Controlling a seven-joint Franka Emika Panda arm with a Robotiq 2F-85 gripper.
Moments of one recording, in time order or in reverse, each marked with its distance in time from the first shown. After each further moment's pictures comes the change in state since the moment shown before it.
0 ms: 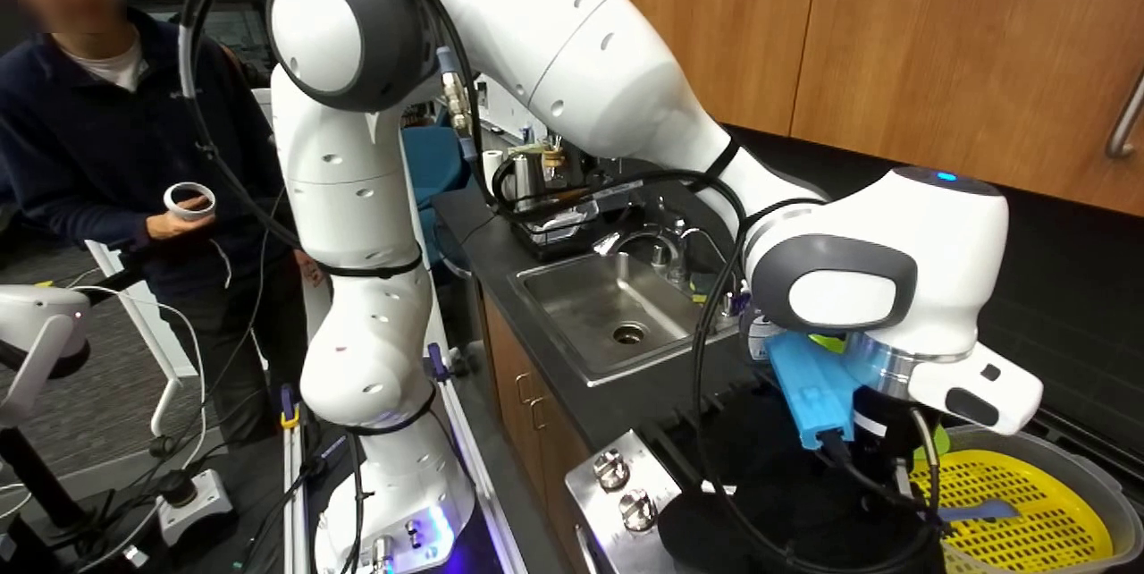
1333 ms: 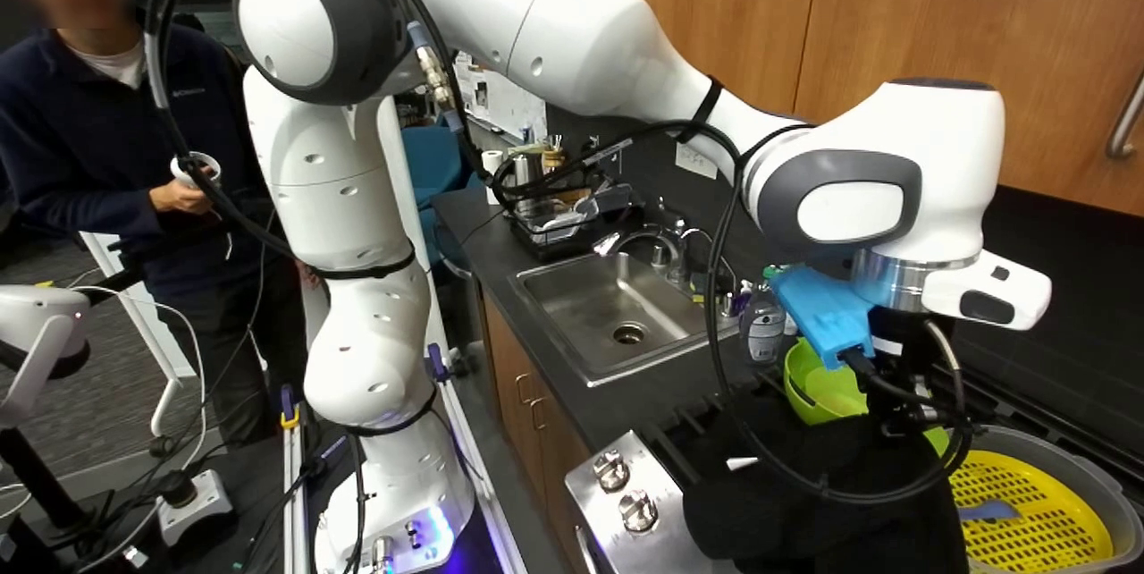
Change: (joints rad) arm 0.039 -0.090 0.036 0.058 -0.021 -0.077 -0.003
